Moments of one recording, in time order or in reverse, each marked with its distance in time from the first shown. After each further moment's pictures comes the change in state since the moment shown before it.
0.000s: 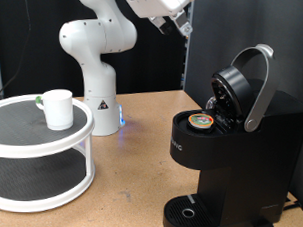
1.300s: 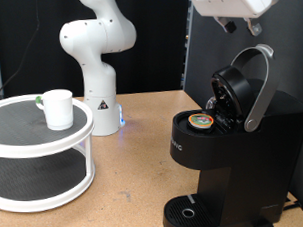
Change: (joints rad) arm 0.059 0.038 0.218 0.019 0.015 0.115 0.201
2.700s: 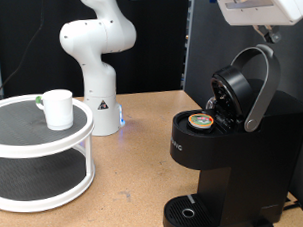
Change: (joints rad) arm 0.007 0.058 0.137 0.008 -0.012 0.160 0.071
